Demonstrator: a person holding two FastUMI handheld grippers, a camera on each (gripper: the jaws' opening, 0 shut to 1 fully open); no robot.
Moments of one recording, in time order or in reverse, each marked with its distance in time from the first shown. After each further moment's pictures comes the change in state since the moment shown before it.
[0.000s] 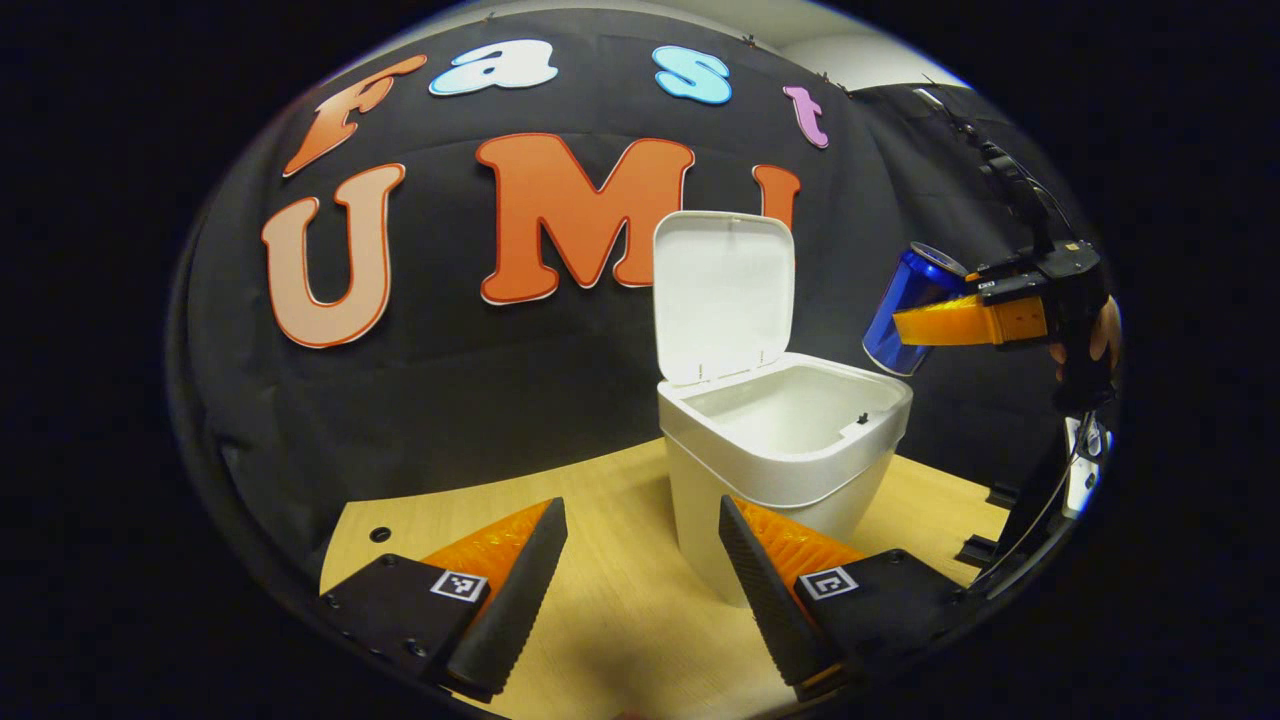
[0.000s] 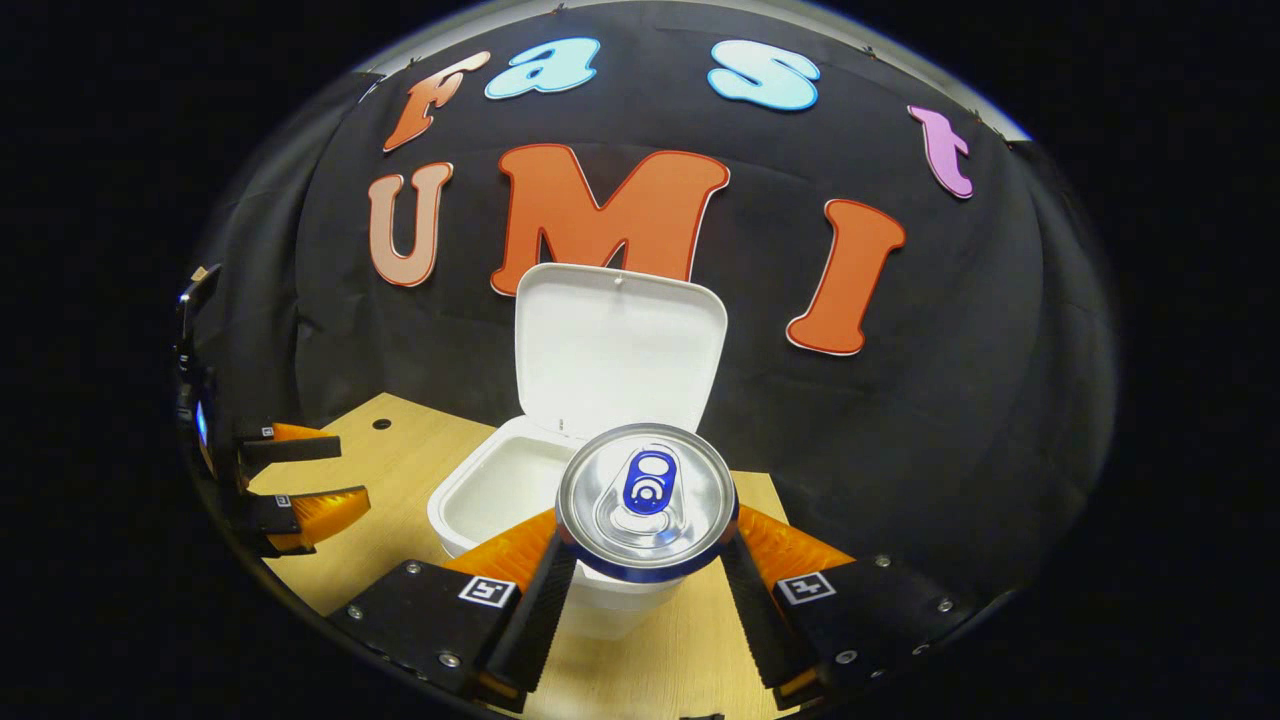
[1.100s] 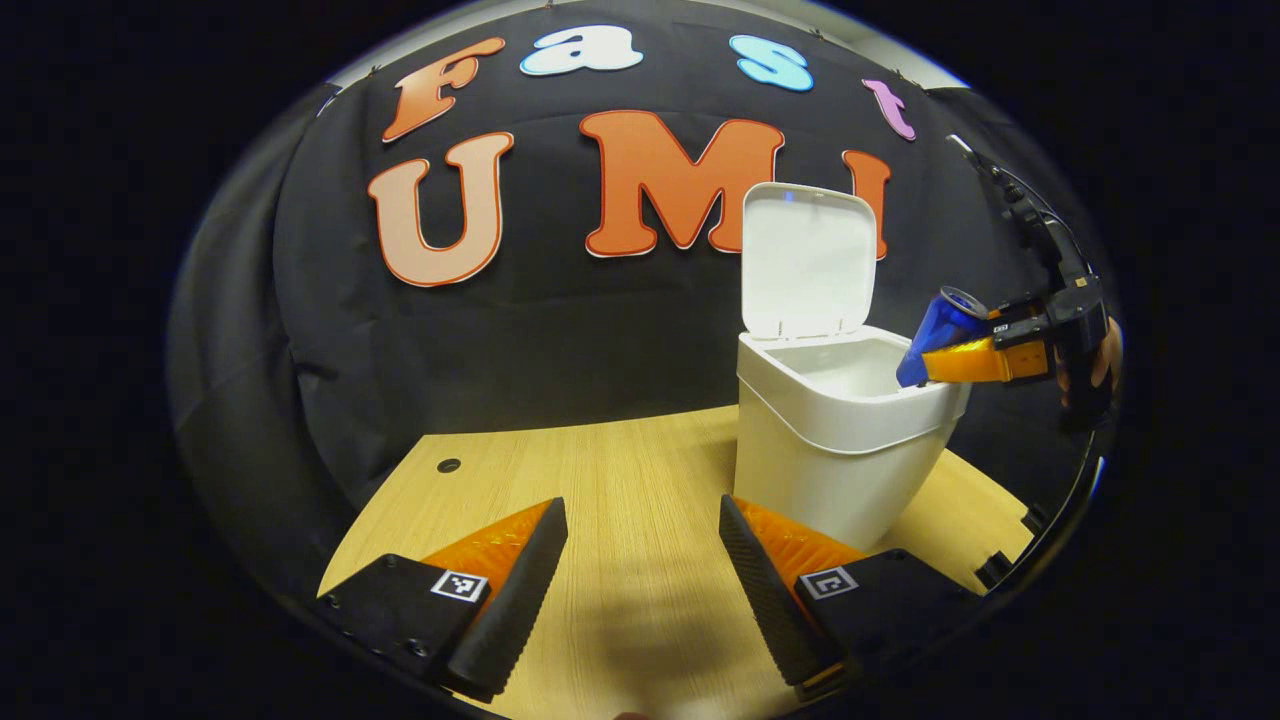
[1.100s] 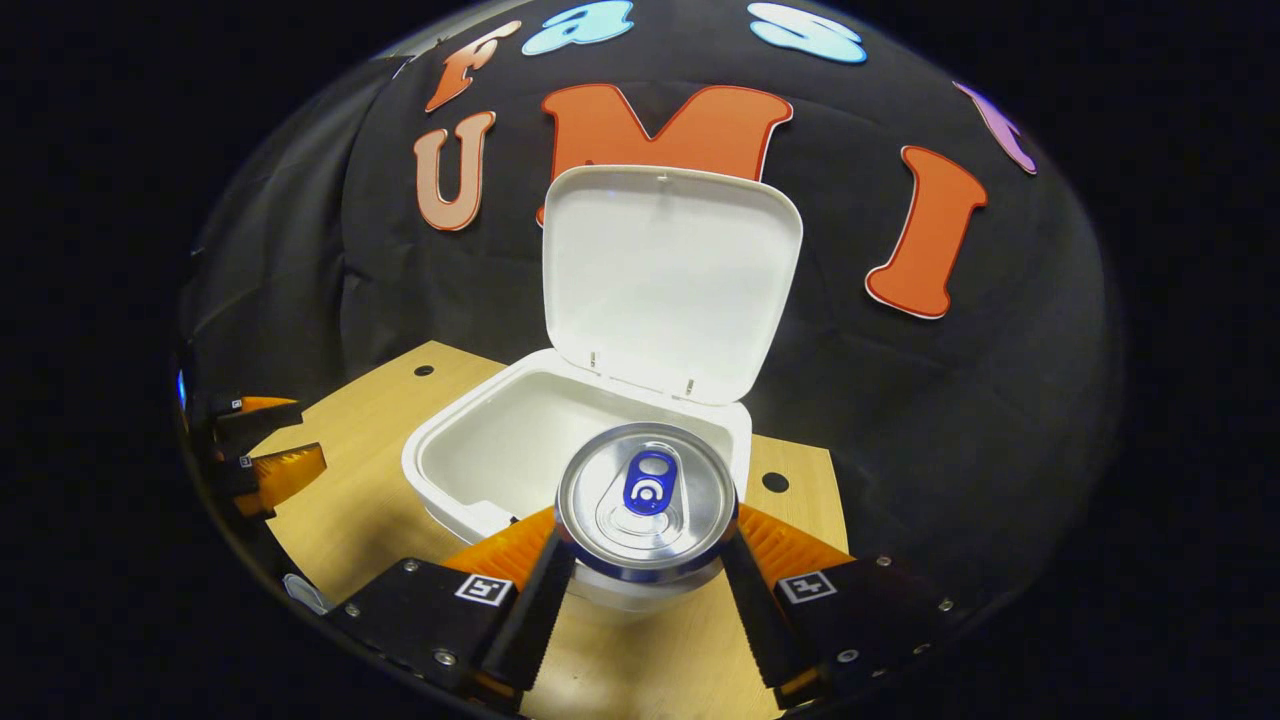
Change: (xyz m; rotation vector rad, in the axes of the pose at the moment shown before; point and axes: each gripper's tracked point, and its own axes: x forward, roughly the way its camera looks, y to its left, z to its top) left arm -0.043 0.013 -0.042 -0.107 0.097 0.248; right arm 0.044 0.014 -0.043 -0.062 0.124 0.190
